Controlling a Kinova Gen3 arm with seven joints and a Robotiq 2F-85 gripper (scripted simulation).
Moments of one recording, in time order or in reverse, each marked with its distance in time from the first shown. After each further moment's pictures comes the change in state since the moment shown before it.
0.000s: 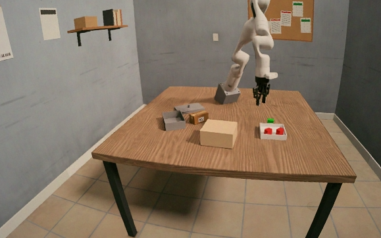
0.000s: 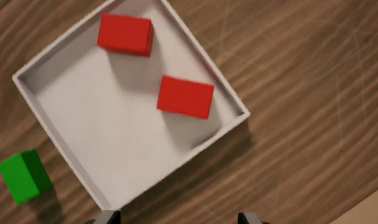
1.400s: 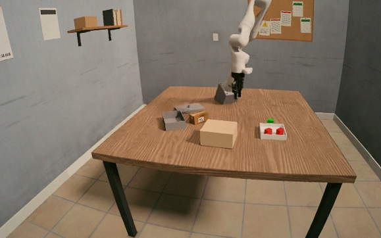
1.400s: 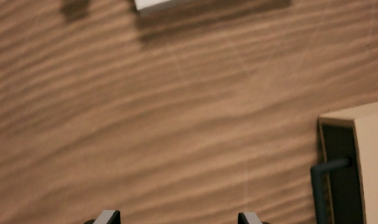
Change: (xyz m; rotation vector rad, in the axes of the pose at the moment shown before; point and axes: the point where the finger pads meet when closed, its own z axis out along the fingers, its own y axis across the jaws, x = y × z) arm -0.152 0.016 -0.003 -0.009 -0.006 -0.335
